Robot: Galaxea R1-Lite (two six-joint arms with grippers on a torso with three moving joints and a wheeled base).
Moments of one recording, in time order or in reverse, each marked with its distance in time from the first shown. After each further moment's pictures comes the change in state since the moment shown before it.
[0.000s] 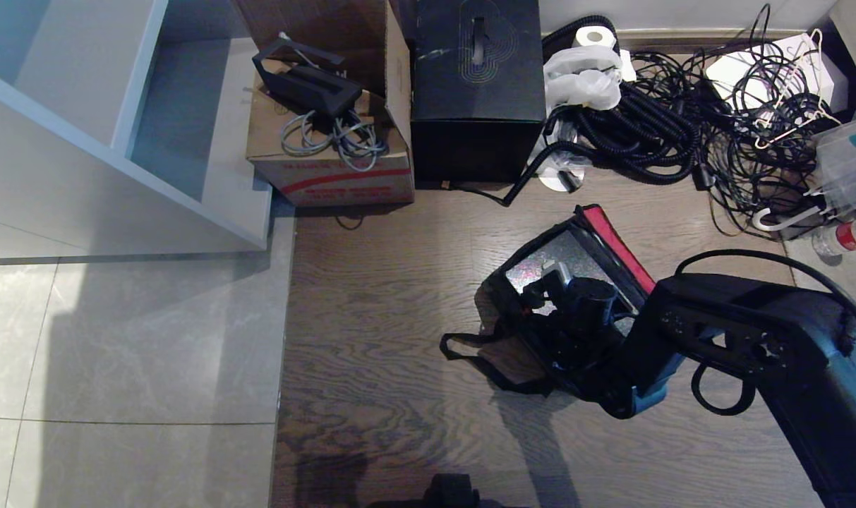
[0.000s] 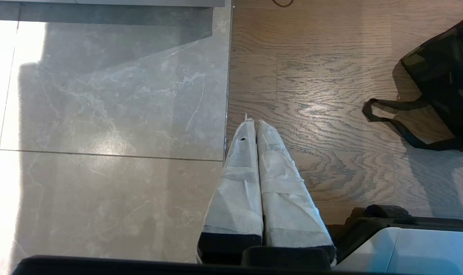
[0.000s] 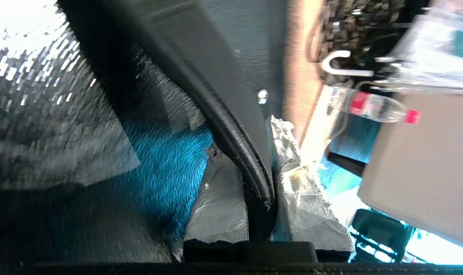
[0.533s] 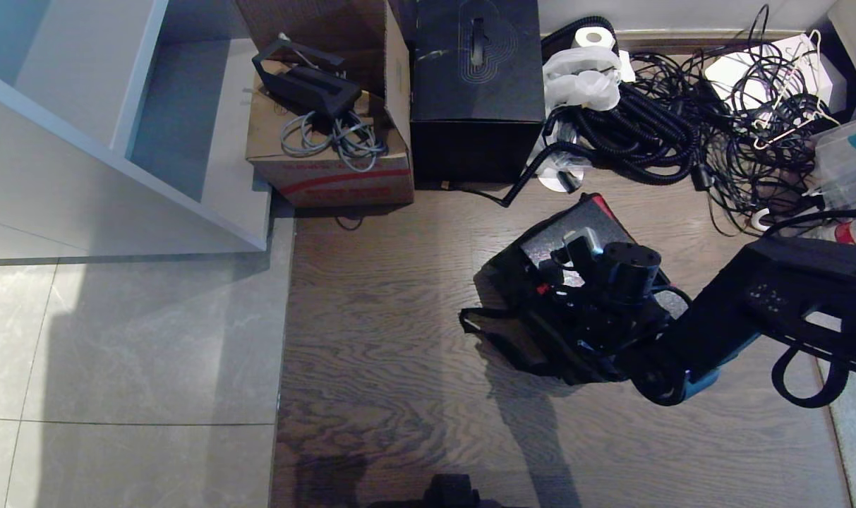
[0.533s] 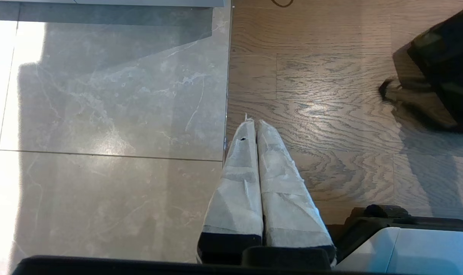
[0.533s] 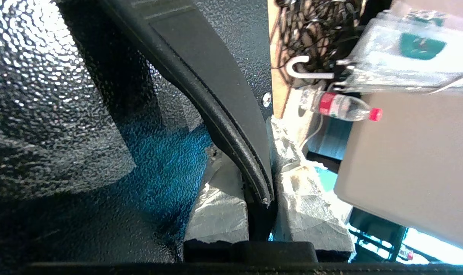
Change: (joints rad) left arm 0.000 0.000 0.000 0.000 0.000 0.000; right arm 0.008 -0.250 0.131 0.062 -0.007 -0.005
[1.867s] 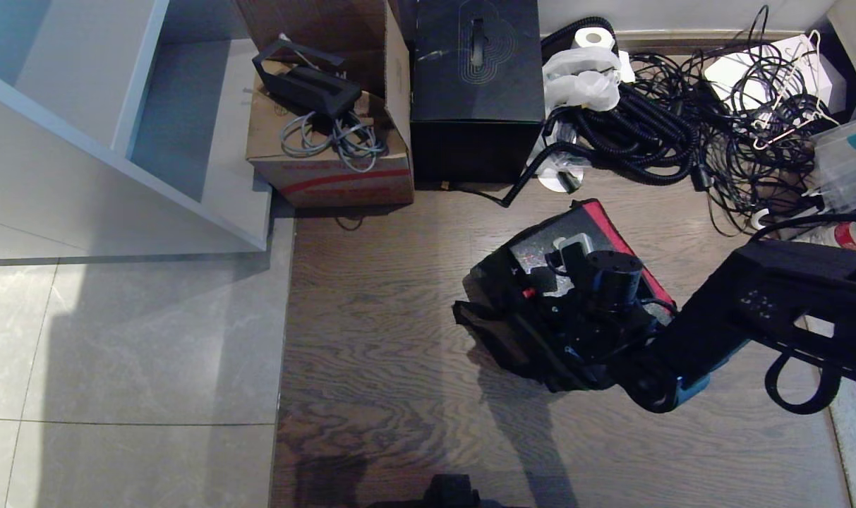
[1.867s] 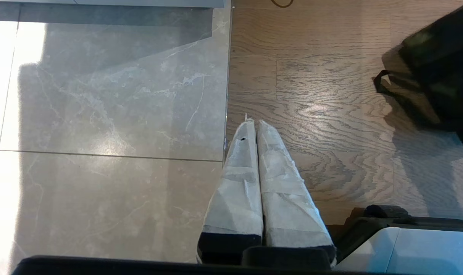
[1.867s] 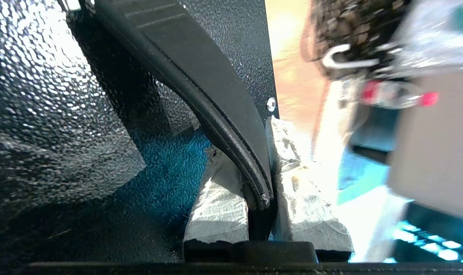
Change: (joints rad) left arm 0.000 0.000 0.000 0.000 0.000 0.000; right arm 0.043 0.033 -0.014 0.061 0.012 0.216
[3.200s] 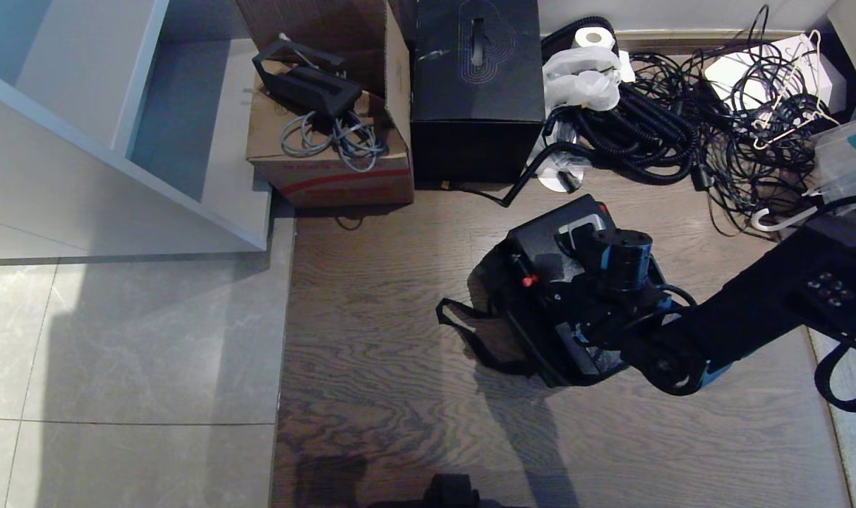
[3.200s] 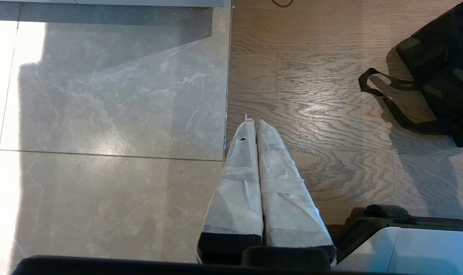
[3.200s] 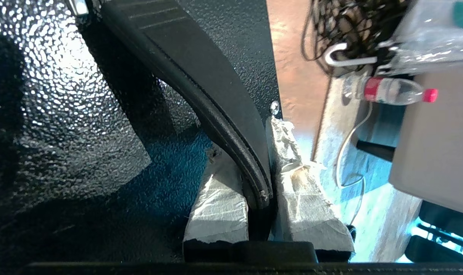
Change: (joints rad) left arm 0.000 0.000 0.000 0.001 0.000 0.000; right arm 0.010 -0.150 -0.001 0.205 0.008 0.097
